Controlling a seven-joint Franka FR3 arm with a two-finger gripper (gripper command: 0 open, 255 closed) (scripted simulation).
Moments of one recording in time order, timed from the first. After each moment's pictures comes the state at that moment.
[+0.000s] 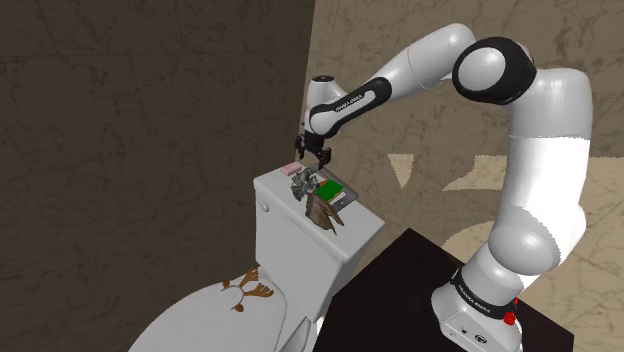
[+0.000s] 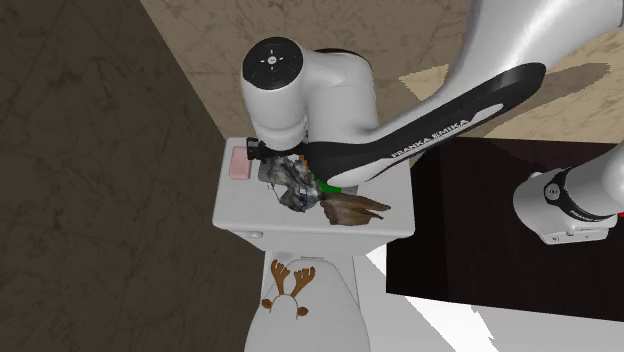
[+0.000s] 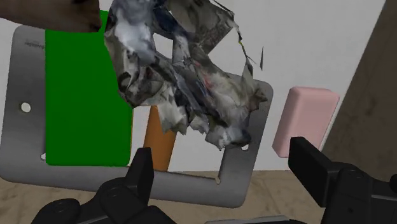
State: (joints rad) arm -0.16 0.48 0.17 -1.86 -0.26 2.38 1.52
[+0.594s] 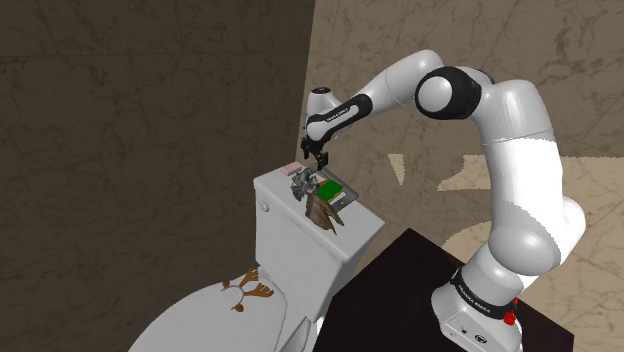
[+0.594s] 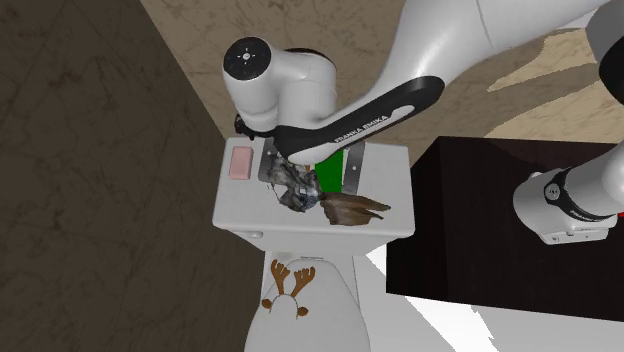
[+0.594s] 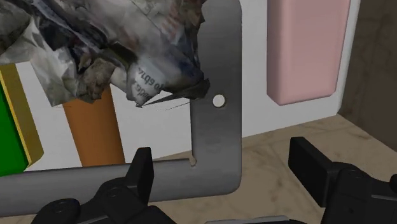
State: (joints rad) arm -0.15 0.72 0.06 -1.61 -0.26 2.39 1.71
